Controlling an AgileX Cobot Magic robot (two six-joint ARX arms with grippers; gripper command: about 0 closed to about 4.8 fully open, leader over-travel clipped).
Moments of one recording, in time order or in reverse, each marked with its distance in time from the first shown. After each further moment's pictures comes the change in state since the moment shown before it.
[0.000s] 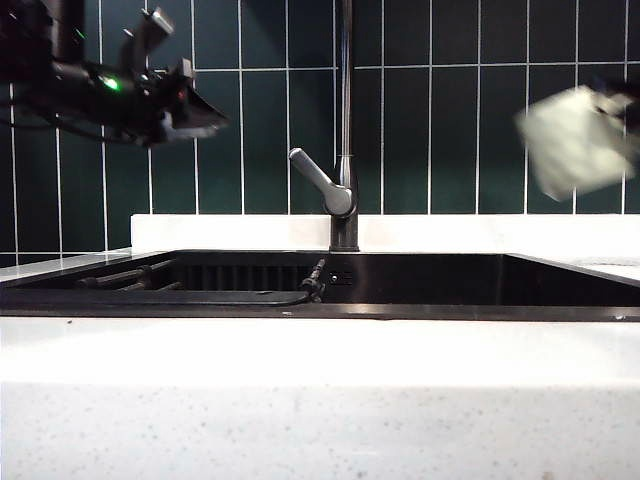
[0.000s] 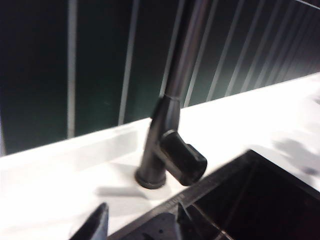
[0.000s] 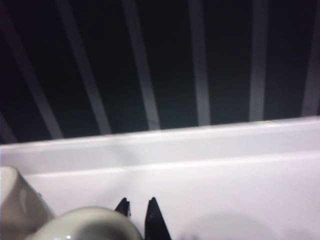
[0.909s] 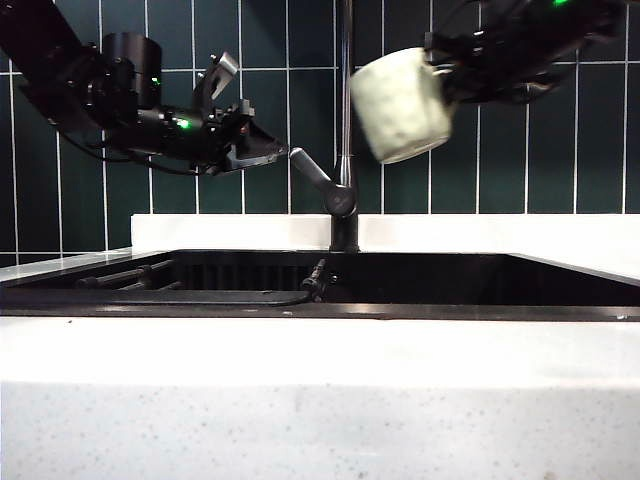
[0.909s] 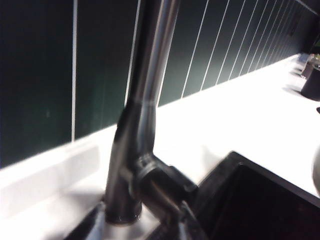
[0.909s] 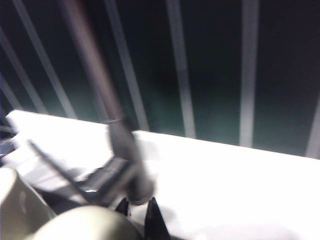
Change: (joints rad) left arm -0.079 0.288 0.346 -0.058 0.078 0.001; right arm 0.348 0.153 0.393 -0.343 -0.077 0.009
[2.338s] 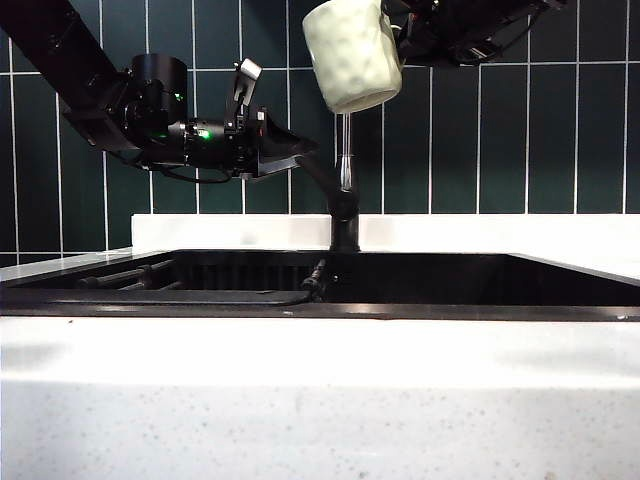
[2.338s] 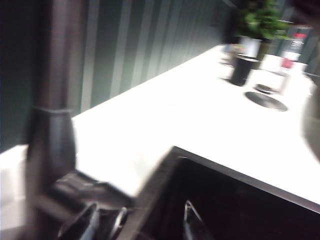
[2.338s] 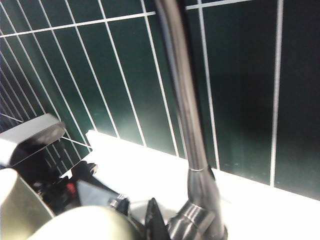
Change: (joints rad) left arm -0.027 0.140 0.190 -0.026 0.294 -0.027; right arm 0.050 0.053 0.198 -0.079 -0.148 0.052
